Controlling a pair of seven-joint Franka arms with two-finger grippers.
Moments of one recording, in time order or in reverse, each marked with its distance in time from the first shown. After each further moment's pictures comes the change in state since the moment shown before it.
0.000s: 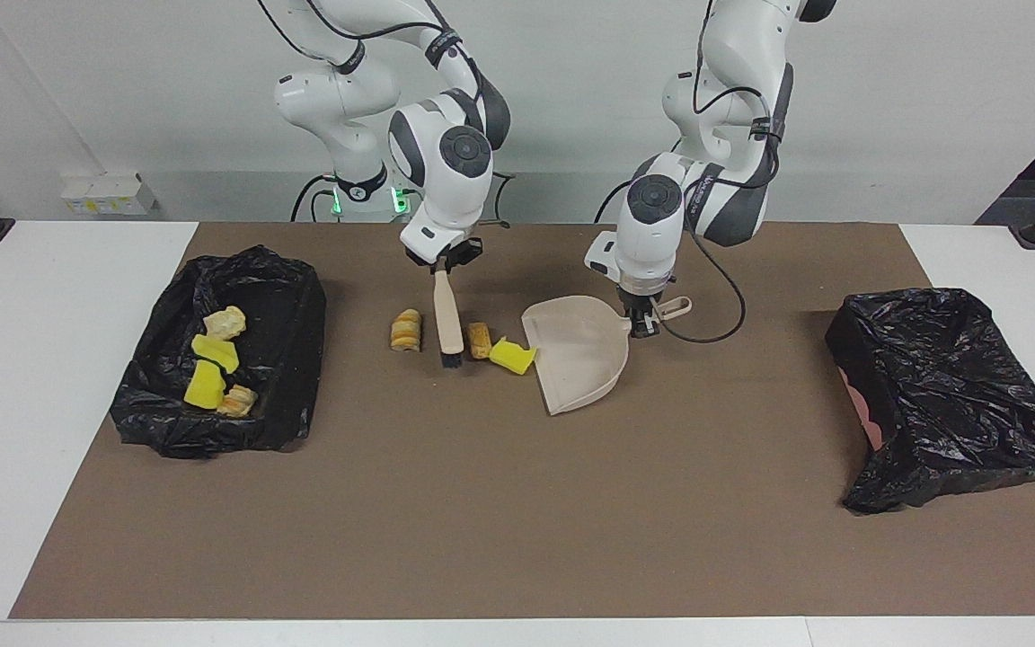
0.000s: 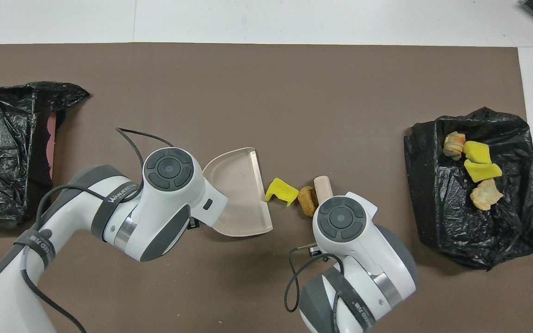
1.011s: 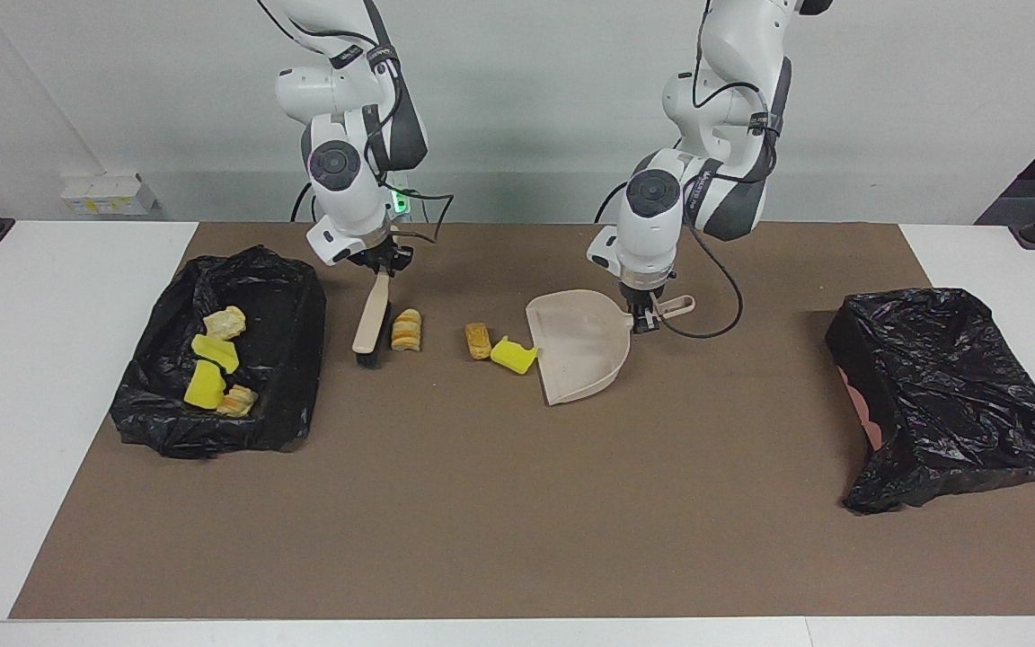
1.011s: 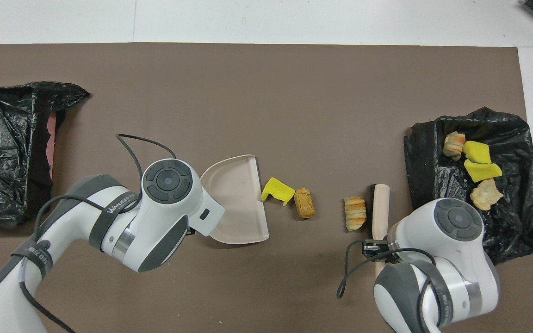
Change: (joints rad) left arm 0.000 -0.044 0.000 -0.065 0.008 0.027 0.044; right arm -0.245 -0.173 -0.006 -0.377 0.210 0.255 -0.095
